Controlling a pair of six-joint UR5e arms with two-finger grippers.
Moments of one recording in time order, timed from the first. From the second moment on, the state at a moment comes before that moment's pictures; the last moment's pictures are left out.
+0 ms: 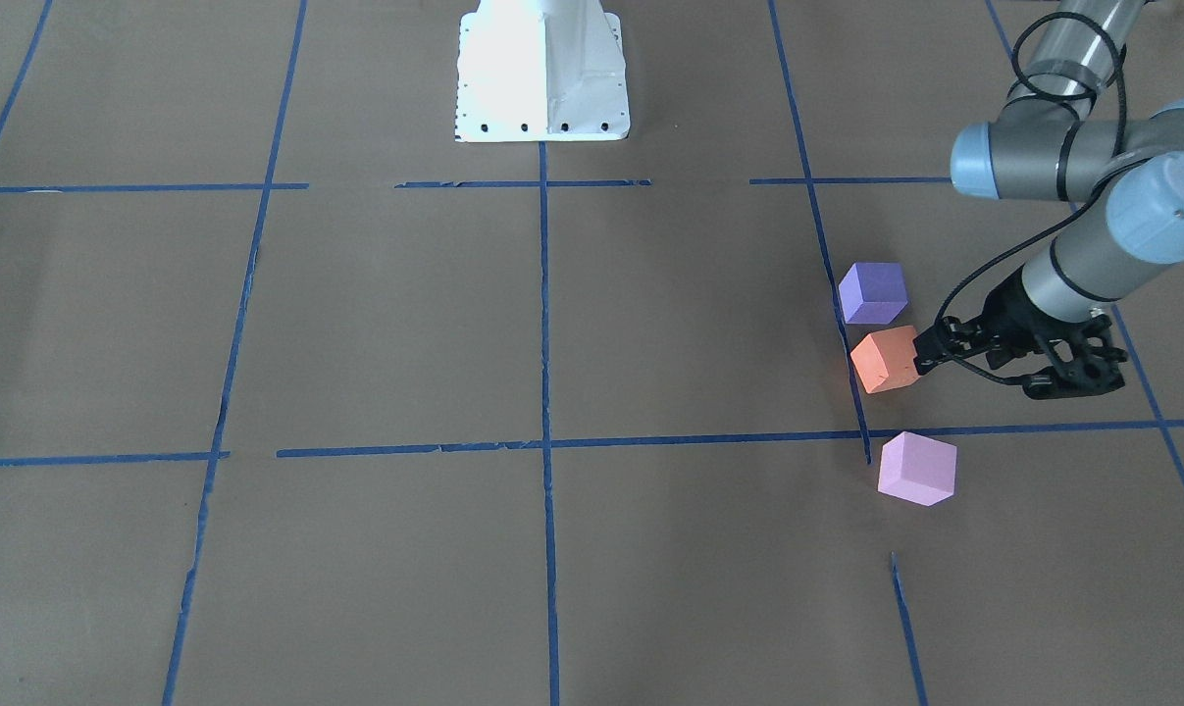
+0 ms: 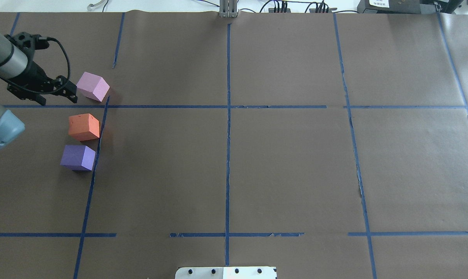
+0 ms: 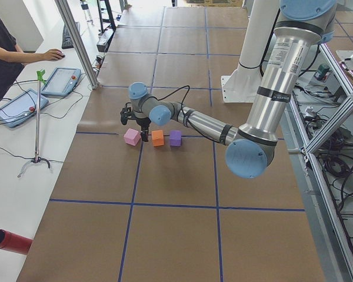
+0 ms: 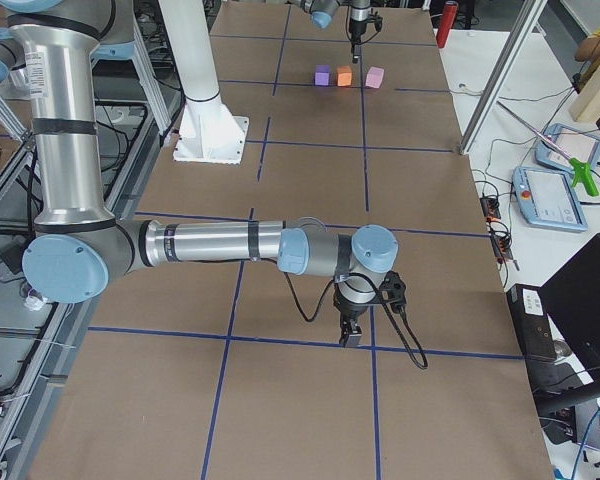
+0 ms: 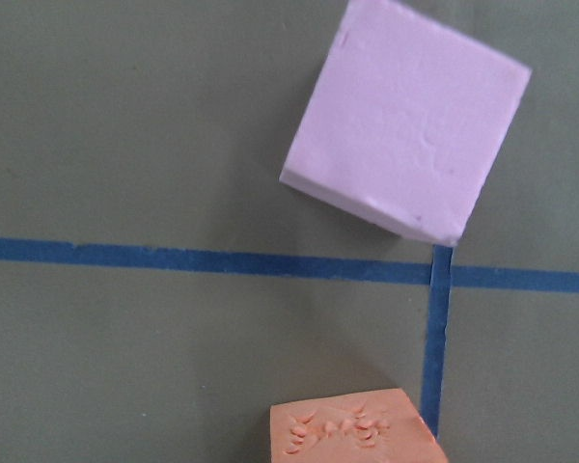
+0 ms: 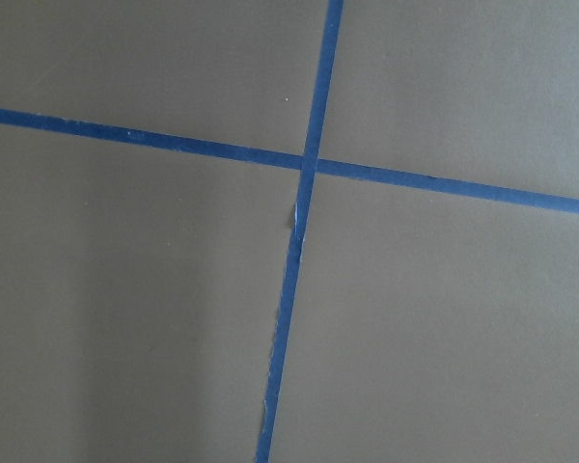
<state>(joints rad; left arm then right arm) -1.08 -1.86 -1.65 -1.72 -2.26 -0.74 1.53 -1.53 1.61 -1.72 2.29 -0.16</state>
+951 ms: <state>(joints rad) -1.70 -1.64 -1.66 -1.40 -2.27 0.24 1.53 -1.53 1.61 -1.72 2.29 -0.16</state>
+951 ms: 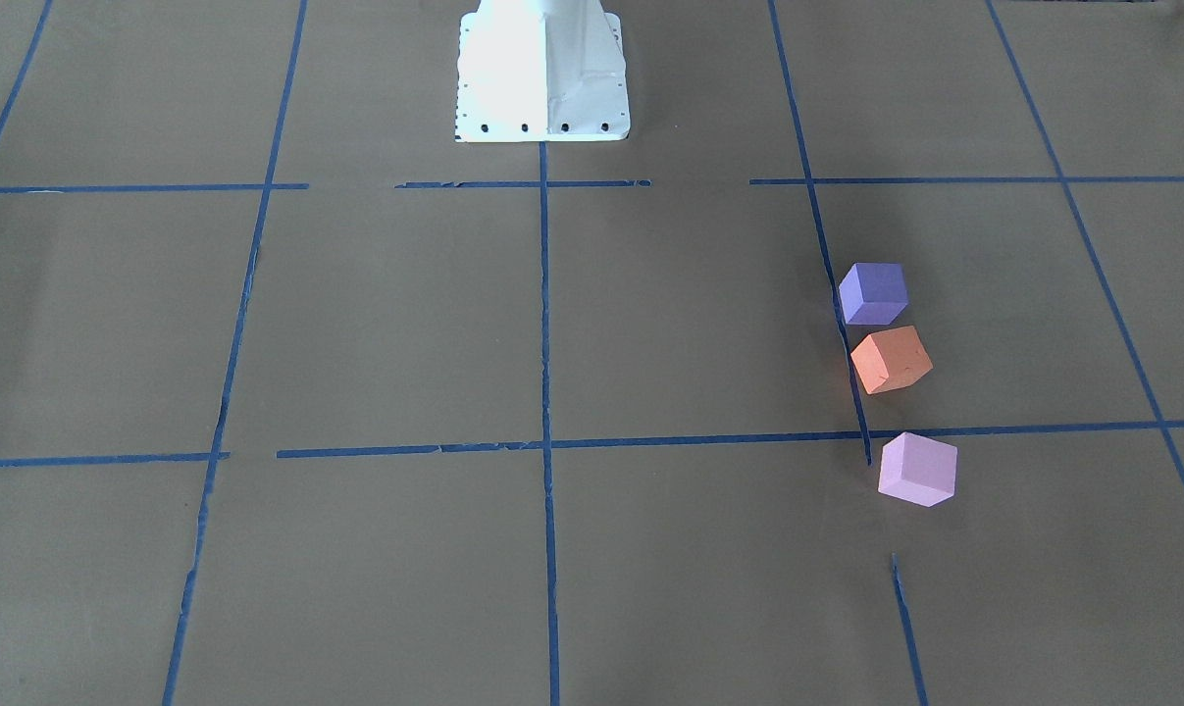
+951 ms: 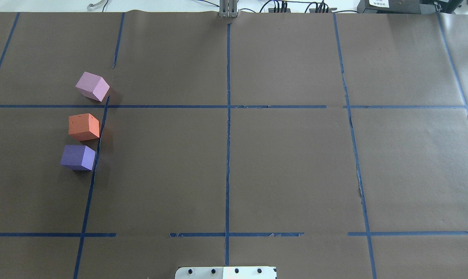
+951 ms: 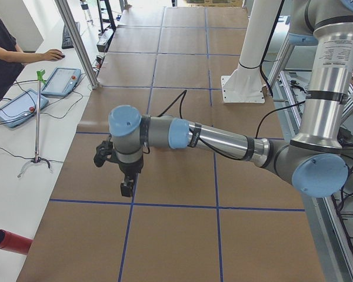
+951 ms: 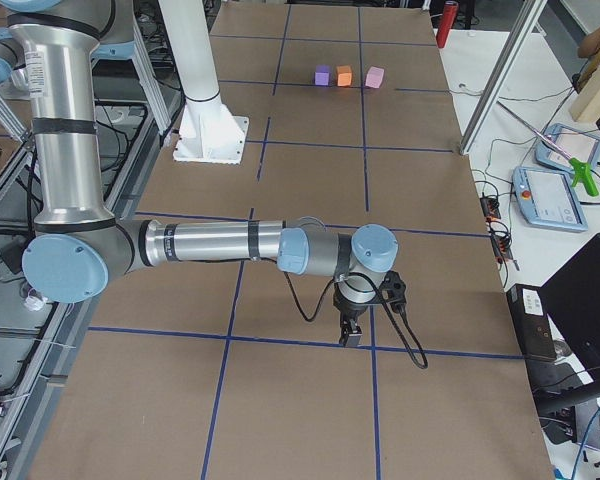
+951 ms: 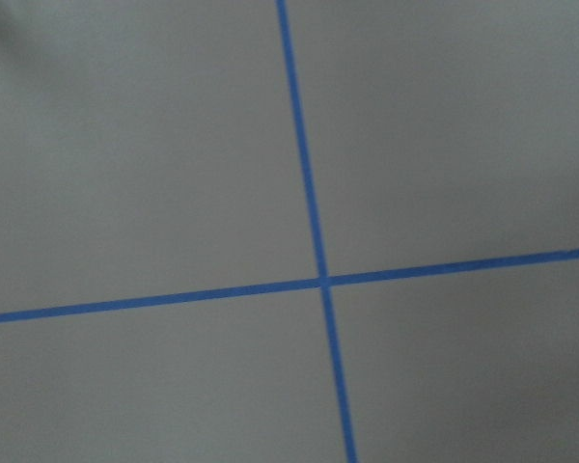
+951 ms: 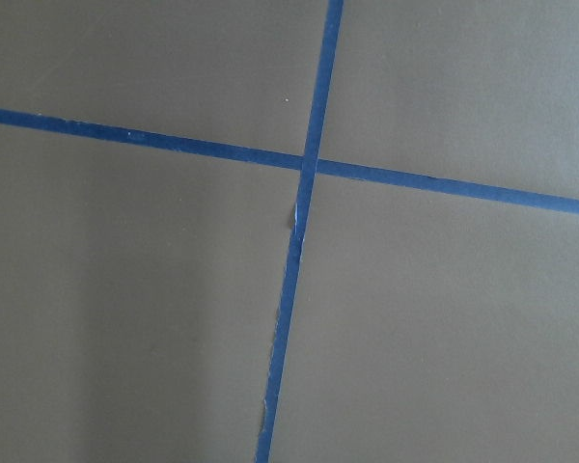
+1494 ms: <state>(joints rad) -1.73 -1.56 -1.52 -1.55 -2.27 0.22 1.53 -1.53 1.61 -1.72 2.29 -0.16</state>
